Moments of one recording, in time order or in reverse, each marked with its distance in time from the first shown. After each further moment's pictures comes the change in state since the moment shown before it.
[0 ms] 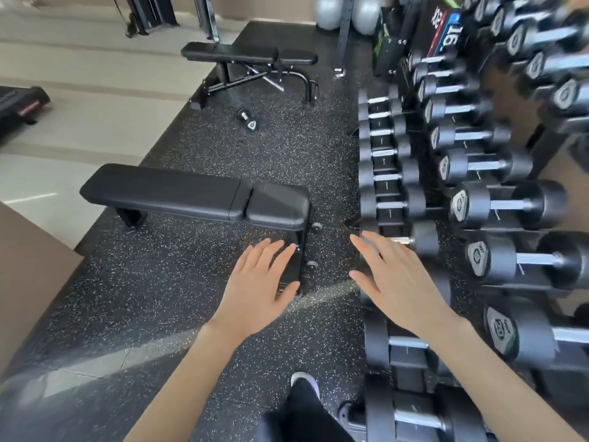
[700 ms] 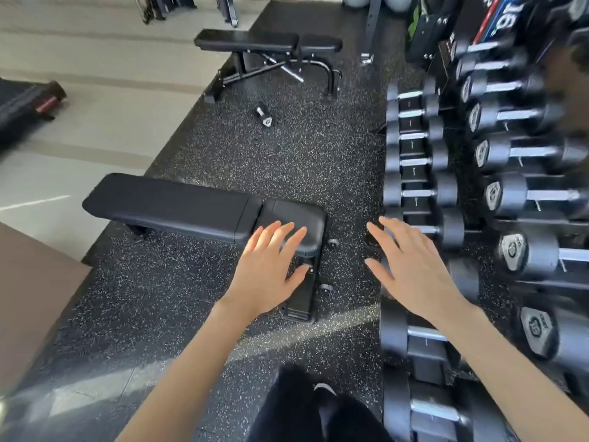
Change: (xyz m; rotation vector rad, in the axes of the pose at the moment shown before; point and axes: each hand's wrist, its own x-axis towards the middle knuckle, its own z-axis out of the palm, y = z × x) left_hand 0.214 -0.070 0.017 0.029 -0.059 -0.036; right_hand 0.209 0.101 0.031 -0.044 0.016 -0.018
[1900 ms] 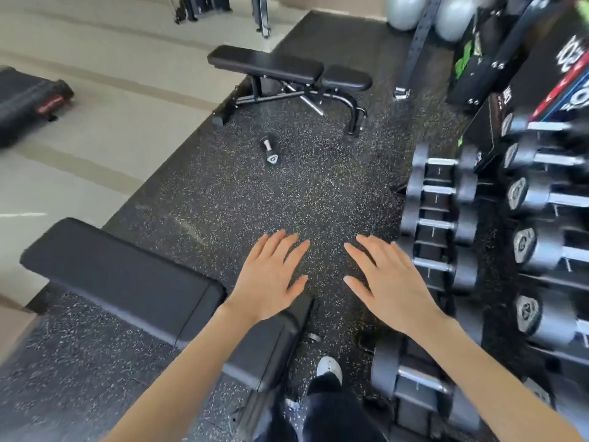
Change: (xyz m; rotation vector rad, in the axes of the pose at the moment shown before) left_hand 0.479 -0.081 0.023 0.037 0.068 -0.081; right_hand 0.454 0.234 0.050 -0.024 -0.122 -0.216
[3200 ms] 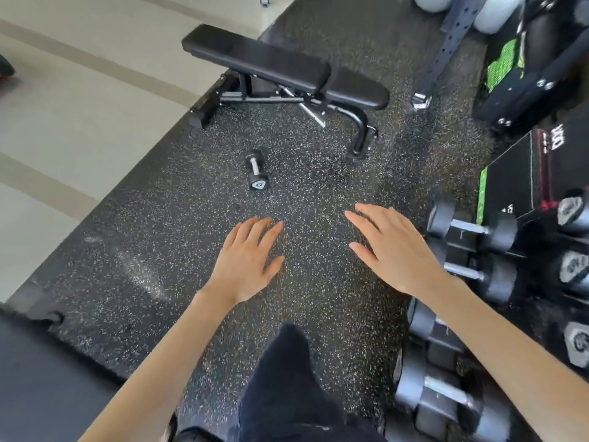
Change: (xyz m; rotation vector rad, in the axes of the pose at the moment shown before) left_hand 0.441 -0.242 0.066 -0.094 -0.130 -0.179; right_hand 0.503 0.214 -0.010 0.009 -0.097 -0.125
